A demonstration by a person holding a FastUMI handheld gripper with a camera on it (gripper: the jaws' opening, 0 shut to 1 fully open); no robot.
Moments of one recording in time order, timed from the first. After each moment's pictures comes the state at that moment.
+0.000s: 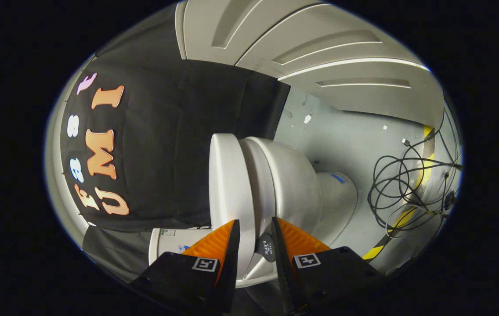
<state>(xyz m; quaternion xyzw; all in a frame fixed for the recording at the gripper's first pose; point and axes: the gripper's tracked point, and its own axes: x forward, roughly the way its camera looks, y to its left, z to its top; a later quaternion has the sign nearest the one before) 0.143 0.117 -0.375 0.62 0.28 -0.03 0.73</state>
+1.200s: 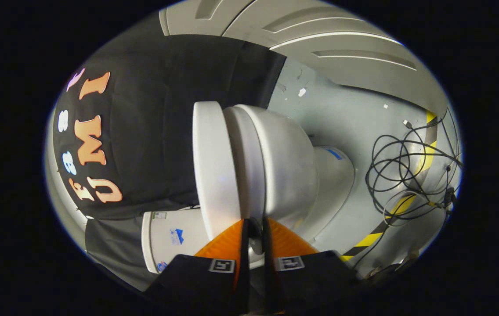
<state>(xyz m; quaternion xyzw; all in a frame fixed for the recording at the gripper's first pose) 0.142 0.145 -0.396 0.63 0.35 0.01 0.69</state>
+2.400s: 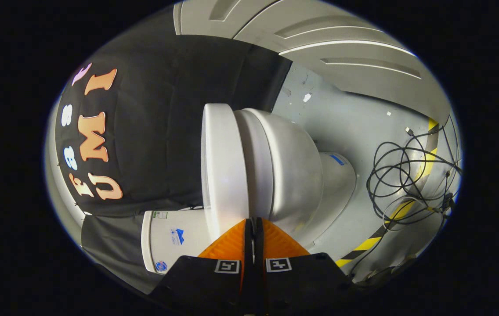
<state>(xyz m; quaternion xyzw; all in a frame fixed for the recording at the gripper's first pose) 0.140 0.151 -0.391 0.60 0.35 0.01 0.72</state>
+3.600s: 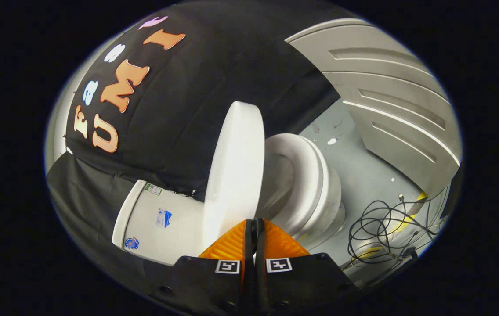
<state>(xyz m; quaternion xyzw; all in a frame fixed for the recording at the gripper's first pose) 0.166 0.161 -0.308 0.42 0.30 0.01 0.86</state>
